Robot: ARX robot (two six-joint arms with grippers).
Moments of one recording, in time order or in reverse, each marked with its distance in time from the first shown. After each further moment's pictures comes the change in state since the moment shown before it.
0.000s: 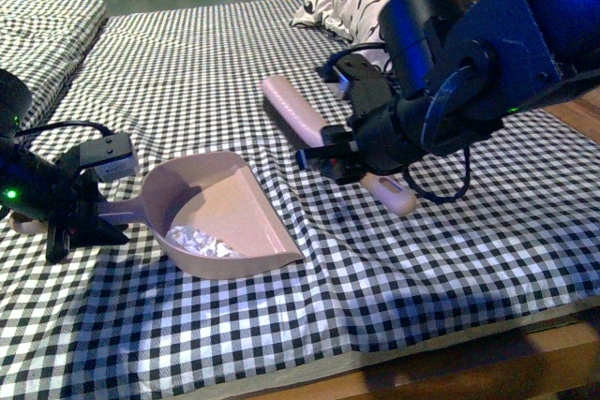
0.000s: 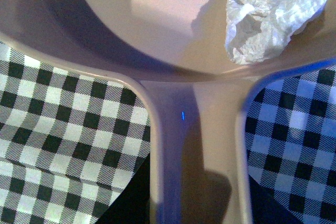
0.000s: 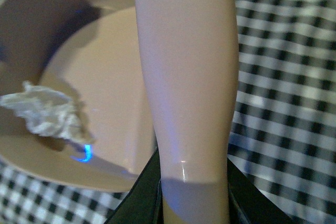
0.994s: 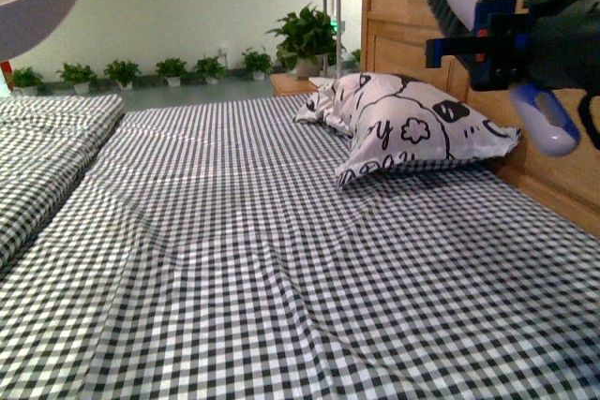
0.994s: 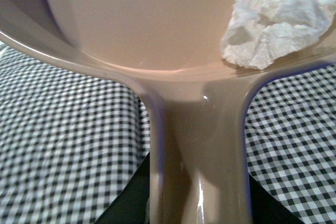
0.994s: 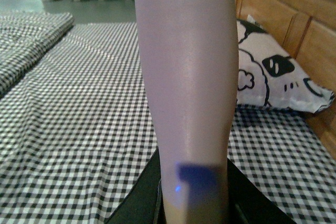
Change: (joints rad) left arm 0.103 -1.062 -0.813 0.800 -0.381 -1.020; right arm -0.100 -0.653 -0.516 0.552 0.291 -0.003
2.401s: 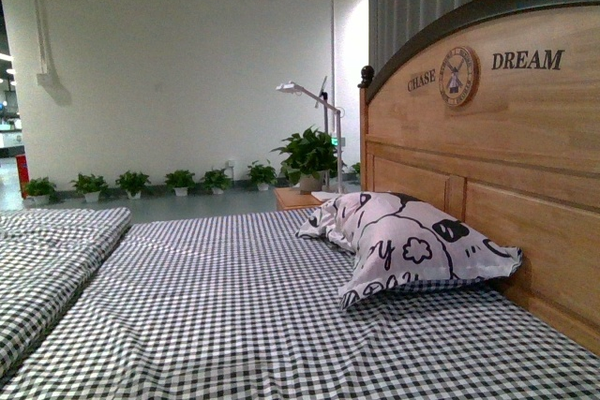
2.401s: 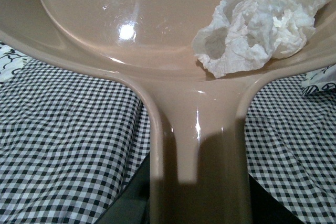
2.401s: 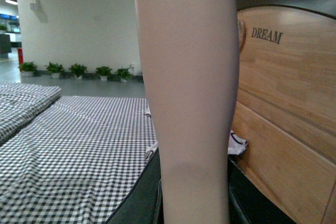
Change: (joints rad) left arm -0.369 -1.018 -0.330 -0.547 -0.465 -0.270; right arm 0.367 -1.190 -0.712 -0.123 0.470 -0.228
